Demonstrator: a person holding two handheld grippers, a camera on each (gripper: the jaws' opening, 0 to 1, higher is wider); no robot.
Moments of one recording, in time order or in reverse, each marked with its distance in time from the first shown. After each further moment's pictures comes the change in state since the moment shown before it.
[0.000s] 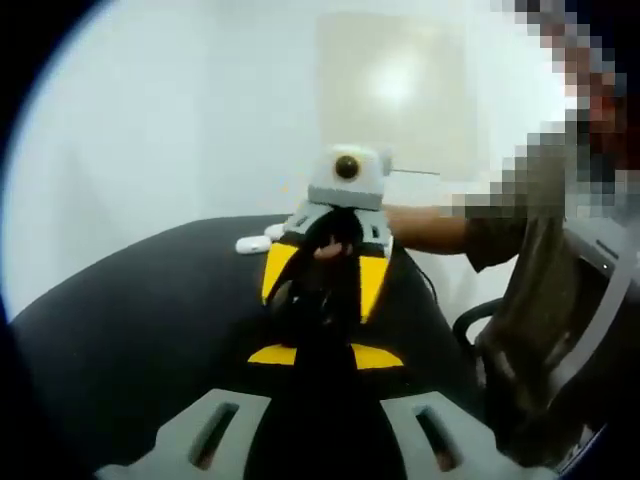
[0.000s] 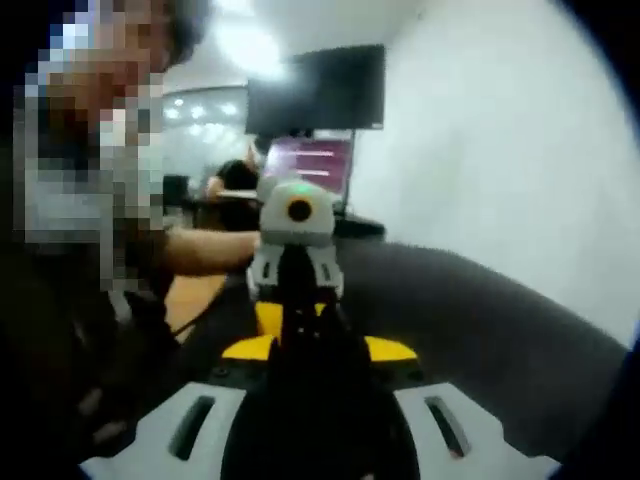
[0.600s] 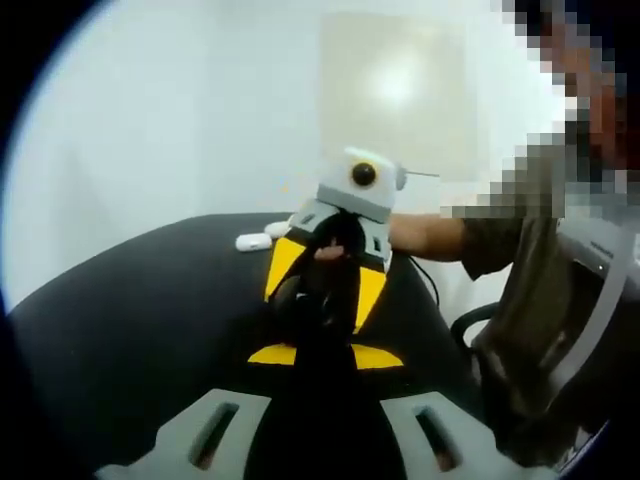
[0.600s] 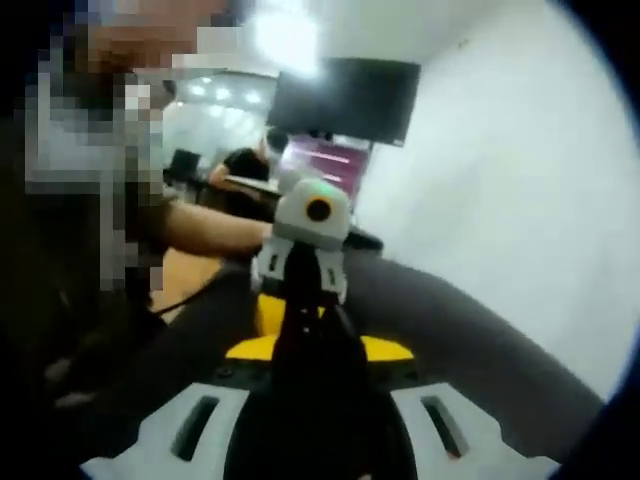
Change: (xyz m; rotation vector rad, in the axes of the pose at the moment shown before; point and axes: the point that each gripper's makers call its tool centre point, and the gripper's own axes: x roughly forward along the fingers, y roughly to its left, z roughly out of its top) left arm 0.000 -0.002 -0.002 -0.026 0.003 -0.005; right arm 0.000 0.008 0.004 -0.165 -0.029 -0.019
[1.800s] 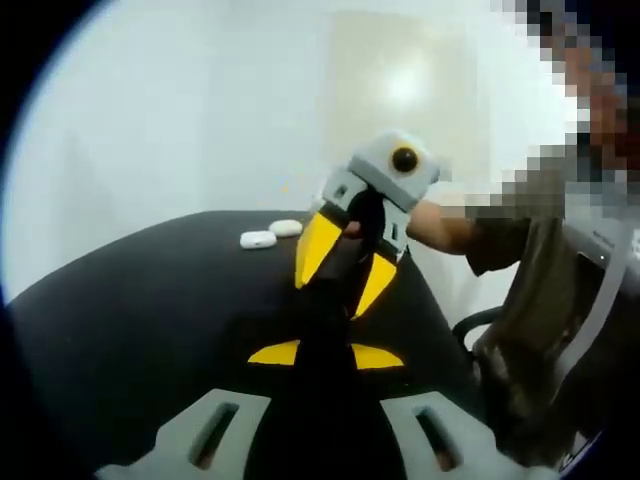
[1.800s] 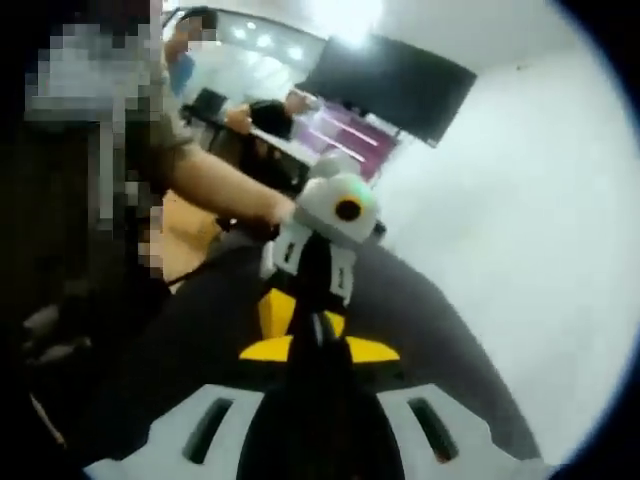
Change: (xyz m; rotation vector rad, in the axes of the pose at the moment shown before) left arm -0.002 0.006 0.001 -0.023 -0.001 0.017; right arm -0.001 -0.005 0.006 -0.138 0.147 -0.012
